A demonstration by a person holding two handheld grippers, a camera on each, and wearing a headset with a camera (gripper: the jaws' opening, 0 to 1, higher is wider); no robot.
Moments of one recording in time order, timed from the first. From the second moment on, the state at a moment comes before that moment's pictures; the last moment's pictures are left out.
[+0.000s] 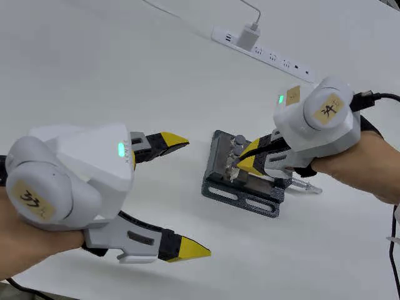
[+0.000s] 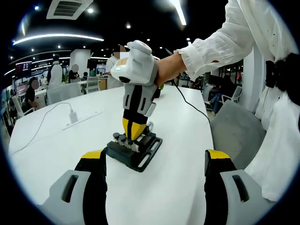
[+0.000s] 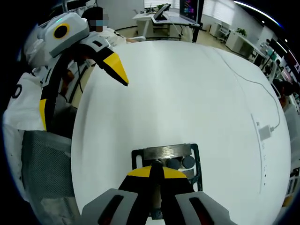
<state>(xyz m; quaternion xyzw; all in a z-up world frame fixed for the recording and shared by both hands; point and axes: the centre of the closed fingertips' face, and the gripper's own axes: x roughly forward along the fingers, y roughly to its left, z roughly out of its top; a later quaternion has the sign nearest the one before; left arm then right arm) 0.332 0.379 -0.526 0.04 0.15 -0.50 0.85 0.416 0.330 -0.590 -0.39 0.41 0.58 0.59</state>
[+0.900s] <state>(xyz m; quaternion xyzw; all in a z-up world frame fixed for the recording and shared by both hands) 0.332 0.376 -0.525 0.04 0.15 -0.50 0.85 0.415 0.331 -0.592 -0.41 0.40 0.58 0.58</state>
